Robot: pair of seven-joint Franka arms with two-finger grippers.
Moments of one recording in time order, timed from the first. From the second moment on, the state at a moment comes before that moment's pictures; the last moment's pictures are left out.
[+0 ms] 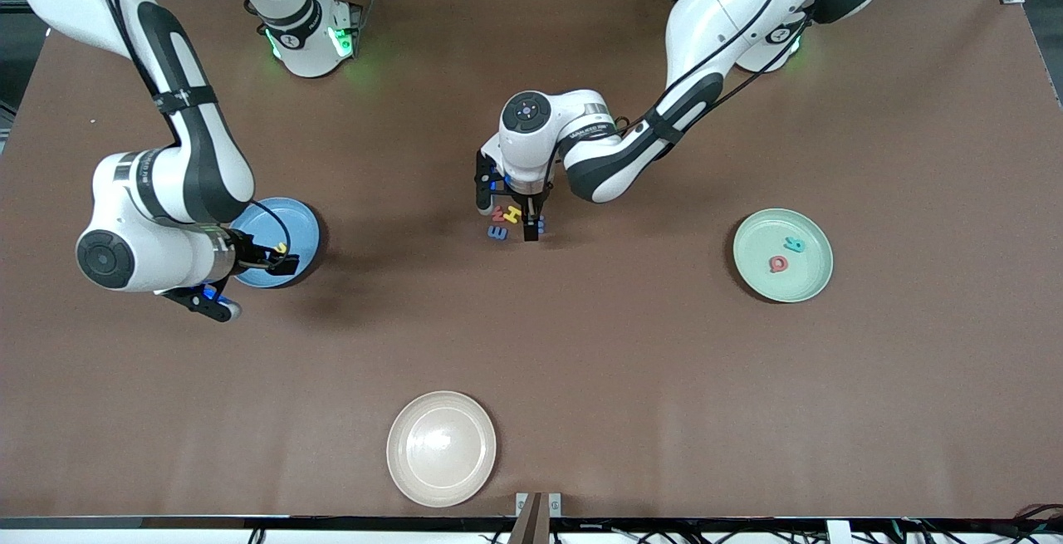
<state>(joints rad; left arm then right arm) -0.41 0.82 -0.59 -1.64 0.63 2.31 0.27 0.00 0.42 0.07 -1.77 0.05 1.83 0.47</state>
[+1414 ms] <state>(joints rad) -0.44 0.84 -0.53 -1.63 0.65 2.32 0.26 0.00 0.42 0.07 -1.77 0.05 1.83 0.47</state>
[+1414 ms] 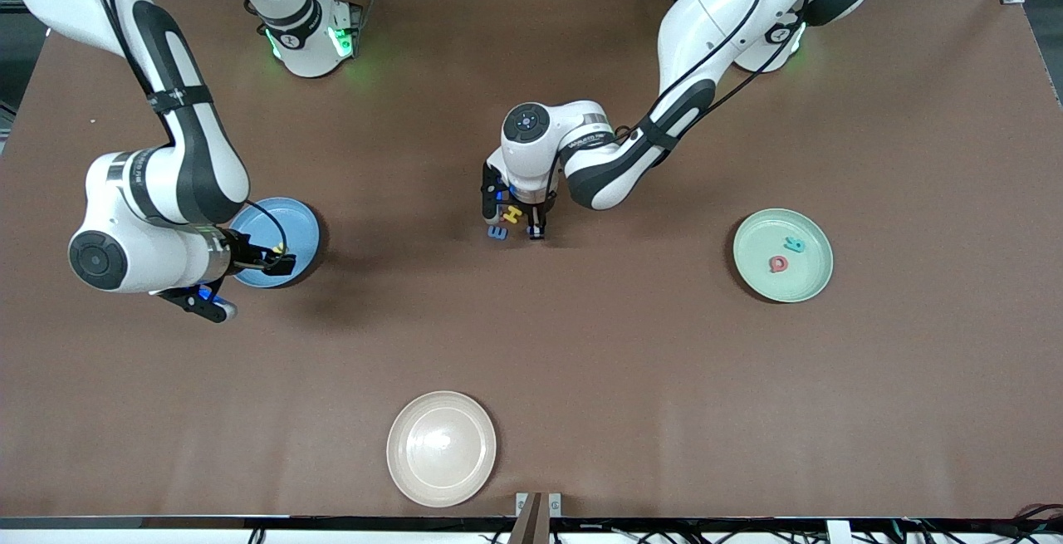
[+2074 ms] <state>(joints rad) -0.22 0.64 -0.52 -1.54 0.38 2.11 0.22 0.06 0.42 0.13 -1.77 0.07 1.84 0.55</state>
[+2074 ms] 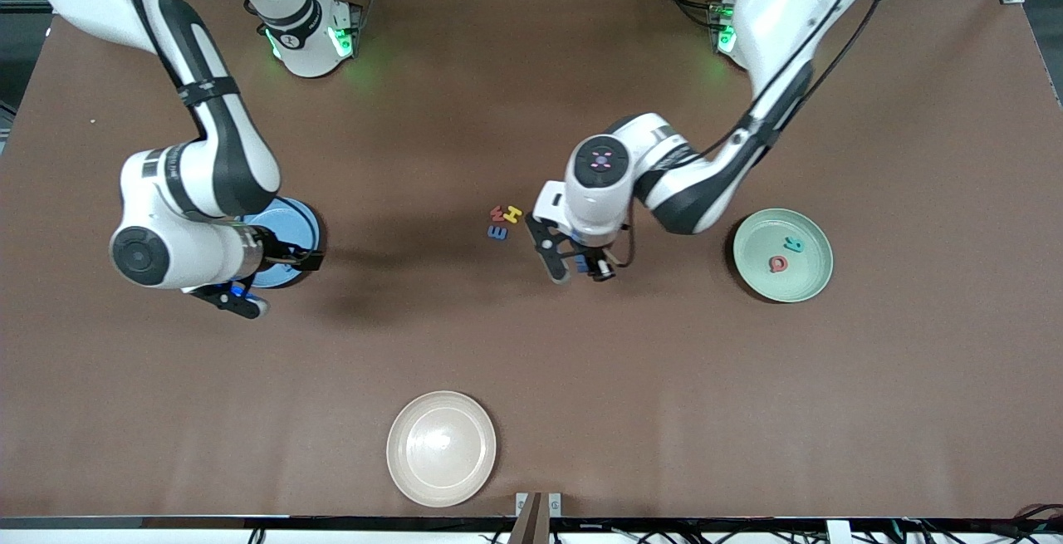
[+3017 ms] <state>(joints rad) 0.22 0.50 -0.52 -1.54 0.21 1.68 0.03 0.43 0.57 0.25 -1.80 -0.02 2.30 0.90</state>
